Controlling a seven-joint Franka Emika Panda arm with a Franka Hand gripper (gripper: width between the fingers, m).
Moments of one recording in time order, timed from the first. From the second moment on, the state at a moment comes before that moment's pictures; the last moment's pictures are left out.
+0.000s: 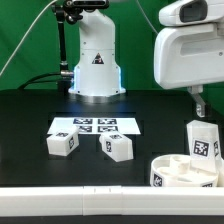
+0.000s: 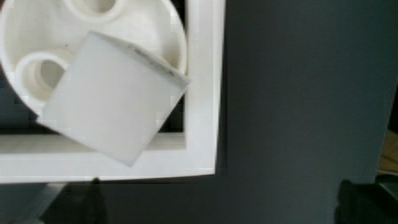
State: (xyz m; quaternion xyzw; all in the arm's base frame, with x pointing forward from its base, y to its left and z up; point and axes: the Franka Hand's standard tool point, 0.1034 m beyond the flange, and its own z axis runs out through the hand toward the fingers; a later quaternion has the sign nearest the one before) arm 0.648 0.141 0.124 -1.00 -0.07 -0.02 0.06
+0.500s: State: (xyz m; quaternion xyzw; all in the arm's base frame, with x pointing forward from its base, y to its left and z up) arm 0.643 0.131 0.112 -0.95 -0.30 -0.04 0.04
